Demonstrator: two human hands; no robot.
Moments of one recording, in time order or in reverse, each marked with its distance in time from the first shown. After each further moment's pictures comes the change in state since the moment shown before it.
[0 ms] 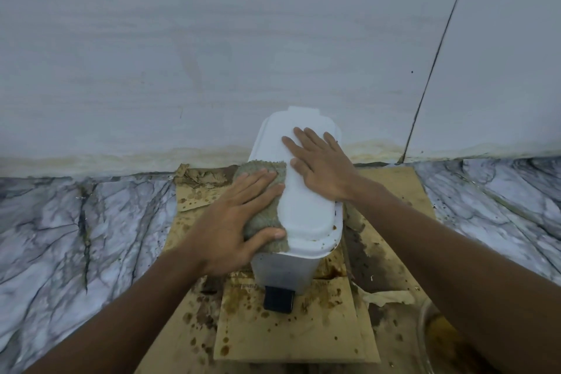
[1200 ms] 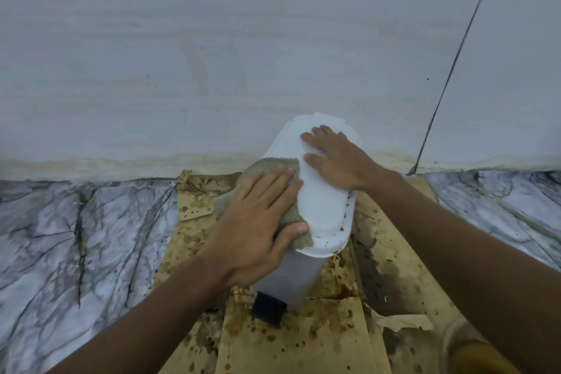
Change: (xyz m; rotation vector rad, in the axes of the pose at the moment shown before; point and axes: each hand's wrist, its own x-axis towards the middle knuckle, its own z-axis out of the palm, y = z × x) left_hand 0.027 -0.005 0.015 0.189 0.014 -0.010; right_hand 0.038 0.013 -0.017 0.176 -0.053 0.099
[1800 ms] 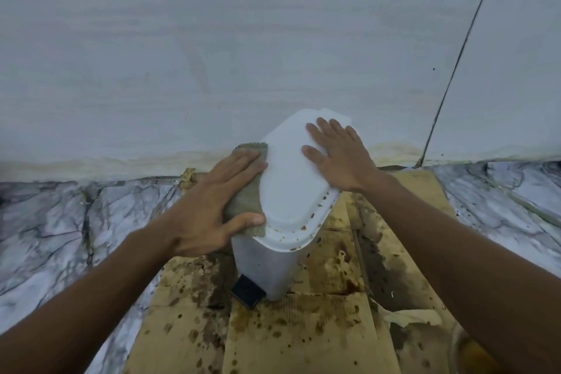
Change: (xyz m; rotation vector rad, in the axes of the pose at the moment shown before) left_hand -0.004 -0.067 -0.032 -0.204 -0.166 -0.054; right_hand 0.013 0.015 0.028 -0.031 0.127 0.057
